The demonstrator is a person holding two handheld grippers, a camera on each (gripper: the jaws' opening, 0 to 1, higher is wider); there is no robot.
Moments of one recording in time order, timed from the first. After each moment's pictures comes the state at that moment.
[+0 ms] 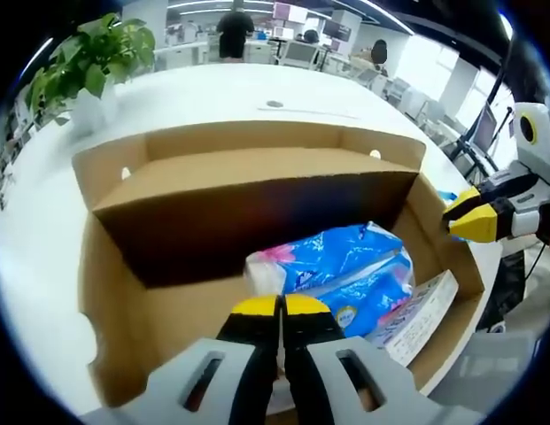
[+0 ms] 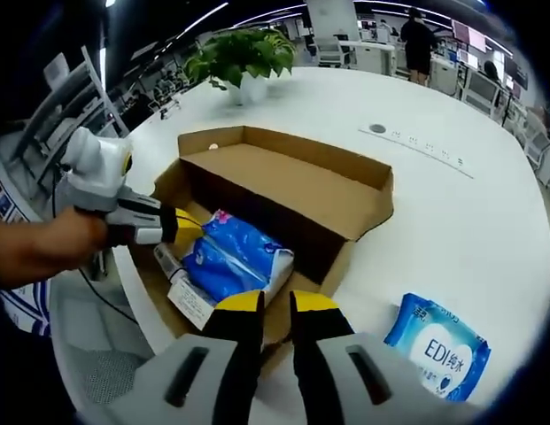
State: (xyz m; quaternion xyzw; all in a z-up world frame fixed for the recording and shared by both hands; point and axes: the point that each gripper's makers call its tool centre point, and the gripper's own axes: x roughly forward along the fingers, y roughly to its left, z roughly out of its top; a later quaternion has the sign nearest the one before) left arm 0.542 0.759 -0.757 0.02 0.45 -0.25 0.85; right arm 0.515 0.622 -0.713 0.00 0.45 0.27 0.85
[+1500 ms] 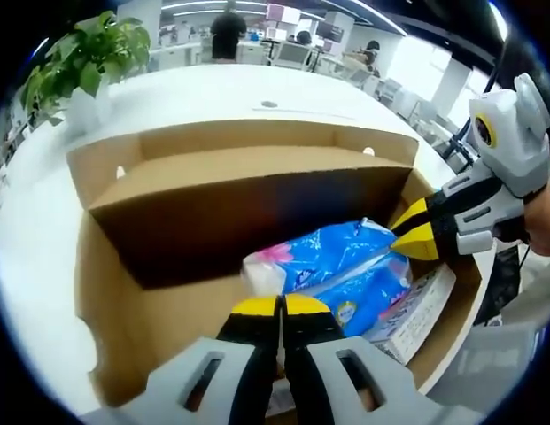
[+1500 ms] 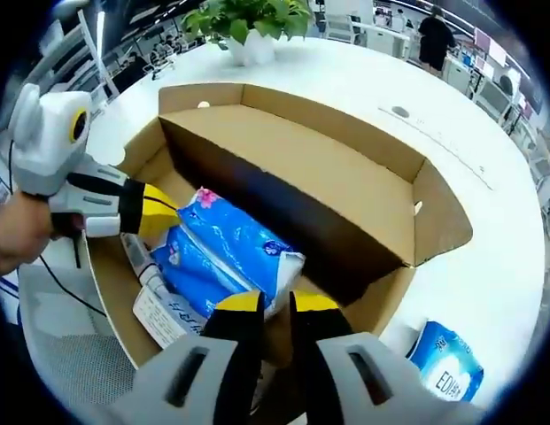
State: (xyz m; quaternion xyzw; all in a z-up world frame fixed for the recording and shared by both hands) left arm 0.548 0.762 -0.767 0.01 0.45 -0.27 0.85; right arm 0.534 0.648 -0.764 -0.11 0.50 0.26 0.82
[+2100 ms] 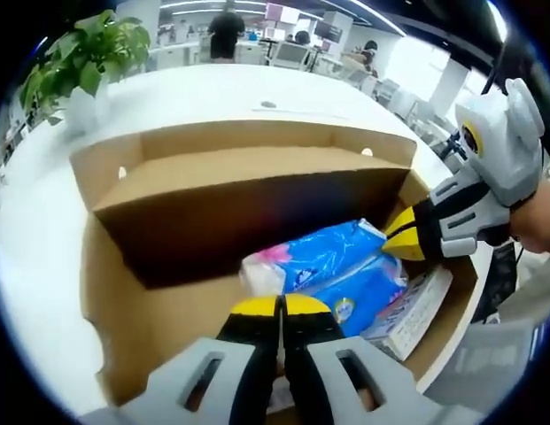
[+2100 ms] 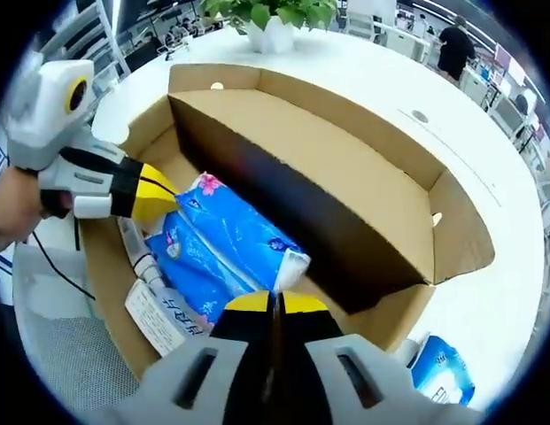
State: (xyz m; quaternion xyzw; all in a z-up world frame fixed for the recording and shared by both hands) left arm 0.546 0.764 -0.761 0.01 0.45 -0.28 0.85; right arm 0.534 0.654 -0.769 -0.11 0.50 0.28 0.81
